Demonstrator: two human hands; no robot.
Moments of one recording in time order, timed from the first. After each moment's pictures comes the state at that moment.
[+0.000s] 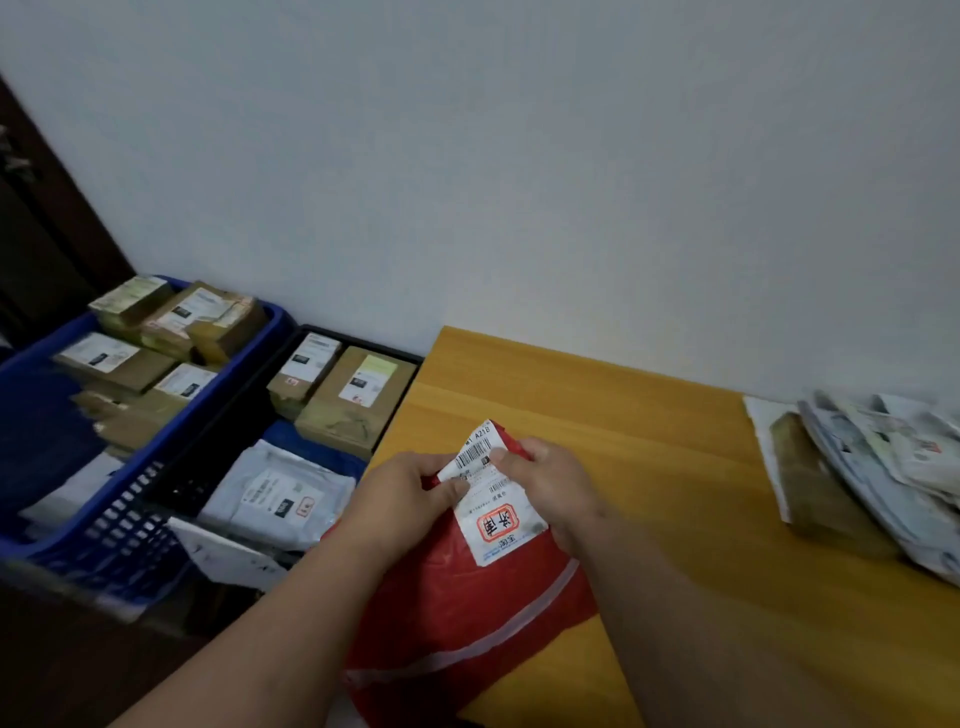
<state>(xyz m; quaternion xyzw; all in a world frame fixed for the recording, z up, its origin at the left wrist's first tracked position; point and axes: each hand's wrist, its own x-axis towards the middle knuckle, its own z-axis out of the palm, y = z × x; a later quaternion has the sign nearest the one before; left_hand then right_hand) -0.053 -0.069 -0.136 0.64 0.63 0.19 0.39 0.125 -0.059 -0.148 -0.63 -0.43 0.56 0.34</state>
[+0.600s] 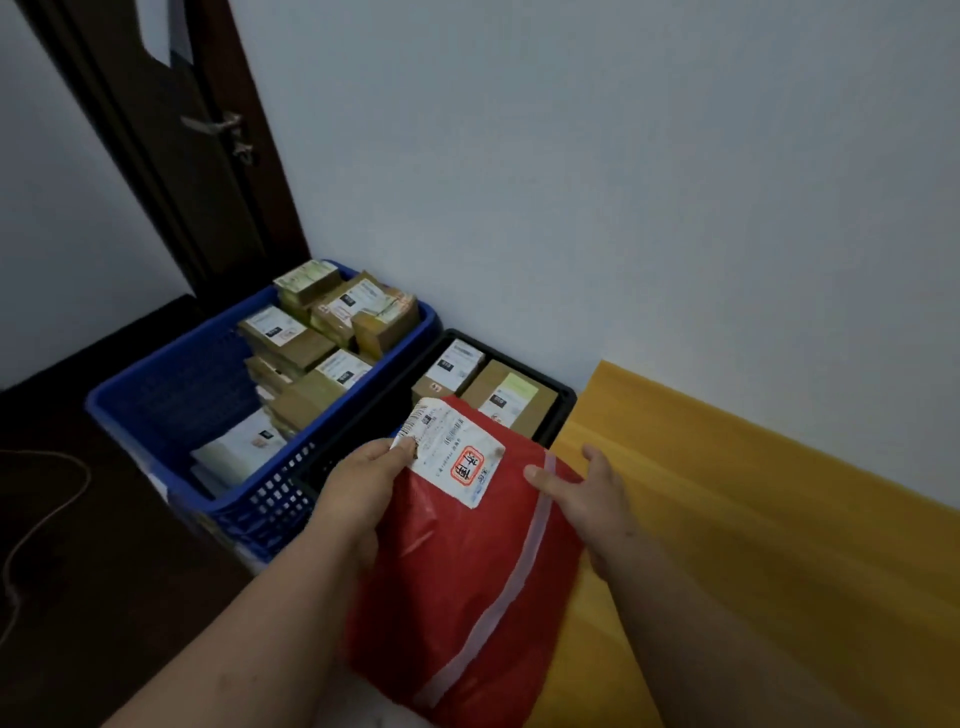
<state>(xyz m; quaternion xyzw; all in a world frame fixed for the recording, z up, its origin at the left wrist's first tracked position) -0.242 -0.030 -0.124 0.18 0.68 0.46 0.54 -0.031 0.034 -0.192 -0.70 -0.46 0.49 0.24</state>
